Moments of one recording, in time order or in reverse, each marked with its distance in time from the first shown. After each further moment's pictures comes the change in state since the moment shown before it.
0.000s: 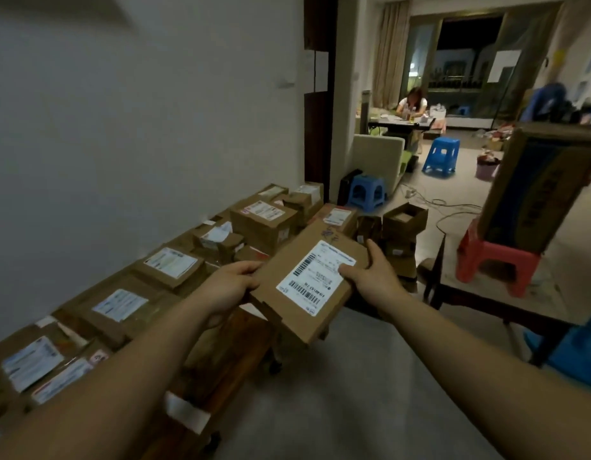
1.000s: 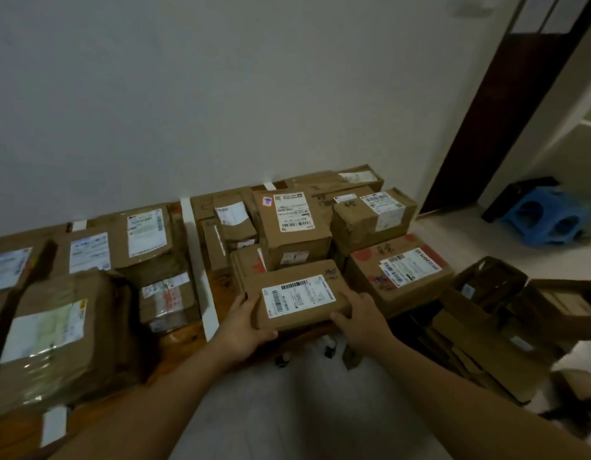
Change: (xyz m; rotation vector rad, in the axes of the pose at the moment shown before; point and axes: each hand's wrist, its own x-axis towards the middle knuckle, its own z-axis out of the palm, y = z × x) left_hand 0.253 -0.065 0.120 0.301 0.517 -0.190; right_hand 0.377 0.123 0.029 -0.673 -0.766 -0.279
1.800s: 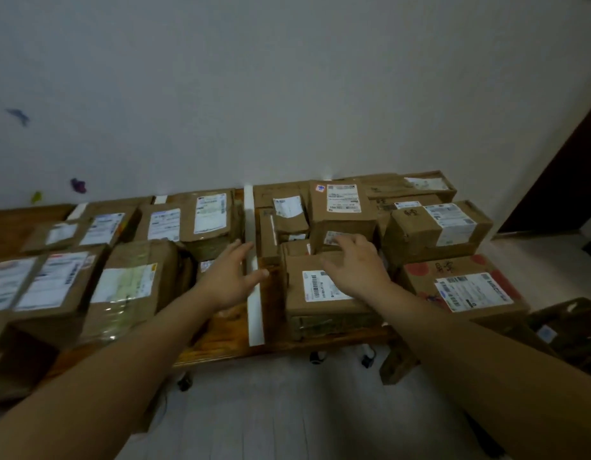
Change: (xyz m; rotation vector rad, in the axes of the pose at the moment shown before) left_hand -0.015 0.013 -0.094 0.235 0.349 -0.162; right_hand 0.059 -0.113 -0.013 -0.208 -0.012 -0.360
